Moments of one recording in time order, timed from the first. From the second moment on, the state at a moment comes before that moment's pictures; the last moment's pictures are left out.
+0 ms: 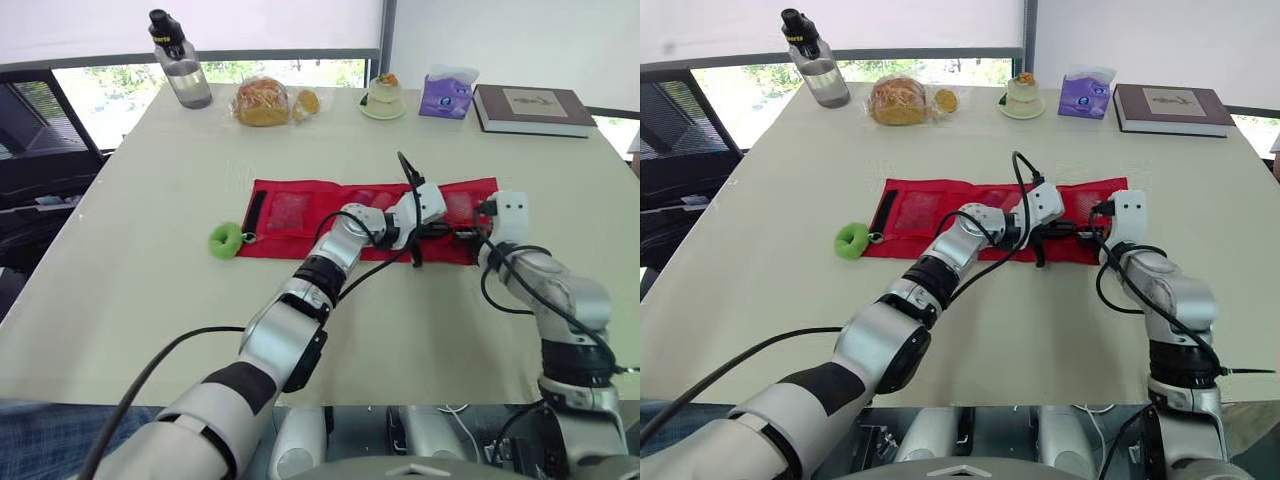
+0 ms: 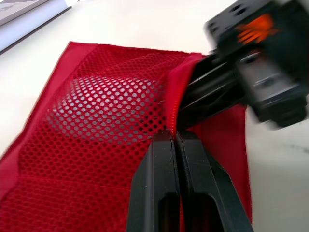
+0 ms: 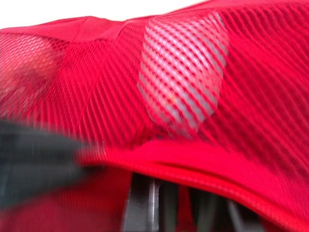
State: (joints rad) left arm -1.05 -0.08 -0.22 0.98 0.11 -0.06 -0.87; right arm -0.43 -0.29 -0.15 -0.15 0.37 0.92 0.10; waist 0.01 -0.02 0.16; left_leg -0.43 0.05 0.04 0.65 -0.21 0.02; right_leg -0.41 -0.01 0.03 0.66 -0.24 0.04
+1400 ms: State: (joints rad) left arm -0.62 0.67 -0.01 0.05 -0.36 0.36 -1.46; right arm -0.16 -0.39 -0.25 -0.20 0.43 0.74 0.37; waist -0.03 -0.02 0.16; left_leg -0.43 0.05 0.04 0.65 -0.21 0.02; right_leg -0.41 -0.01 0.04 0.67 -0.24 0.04
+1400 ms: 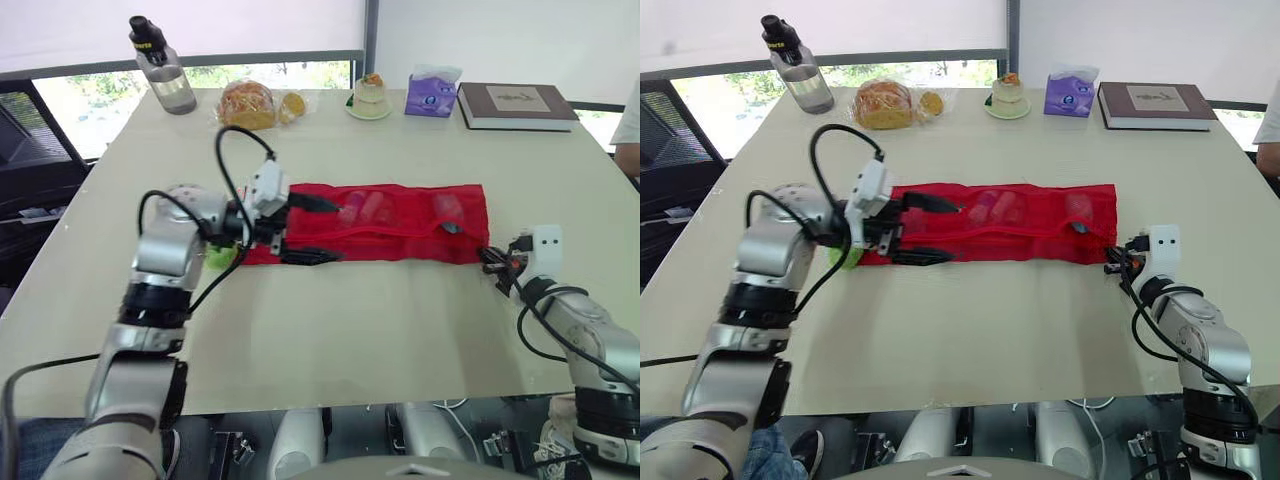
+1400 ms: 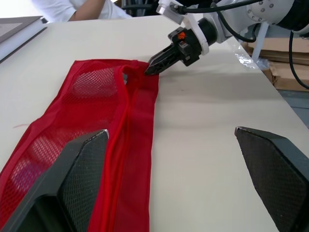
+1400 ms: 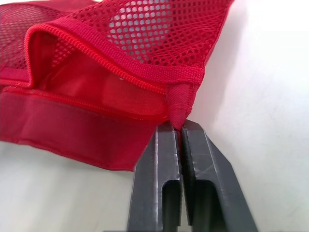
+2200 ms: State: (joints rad) left arm -0.39 0.79 0.16 -0.27 -0.55 0.61 -1.13; right arm -0.04 -0.84 -0.46 -0.06 0.31 0.59 0.54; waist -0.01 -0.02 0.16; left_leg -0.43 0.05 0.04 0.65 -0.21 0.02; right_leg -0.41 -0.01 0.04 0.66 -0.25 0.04
